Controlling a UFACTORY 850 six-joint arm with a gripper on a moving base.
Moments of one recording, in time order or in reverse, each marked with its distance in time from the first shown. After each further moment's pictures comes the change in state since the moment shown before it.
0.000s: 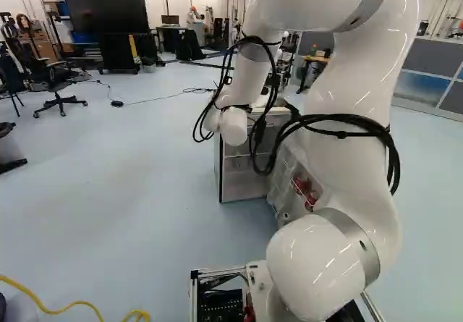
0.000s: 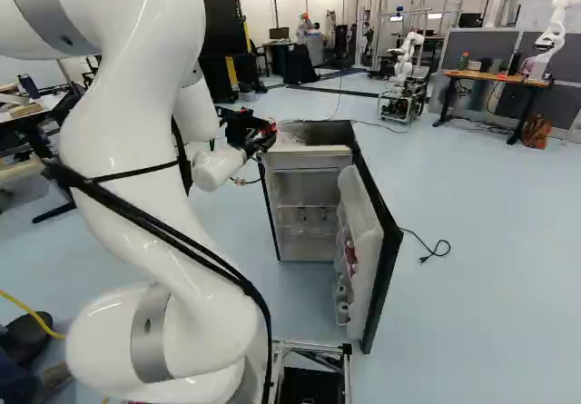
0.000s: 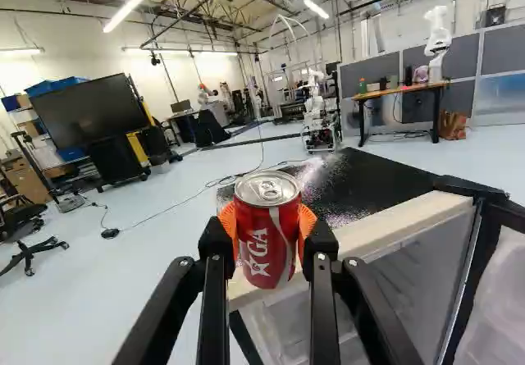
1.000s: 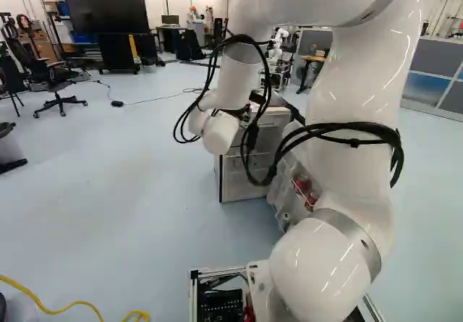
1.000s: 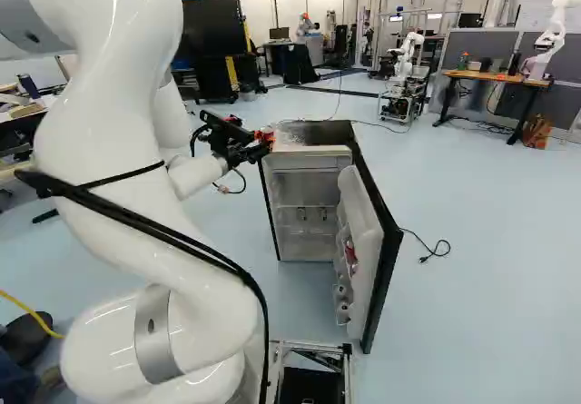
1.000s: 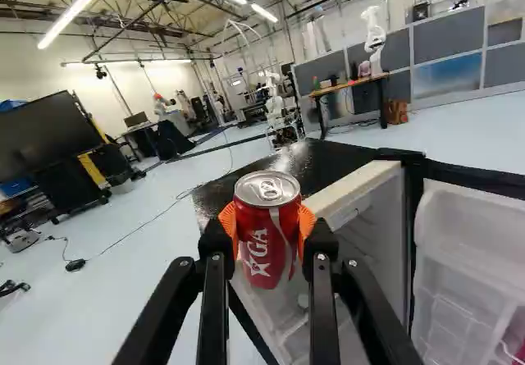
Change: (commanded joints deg) arm 9.4 3.4 4.3 19.0 3.4 0.0
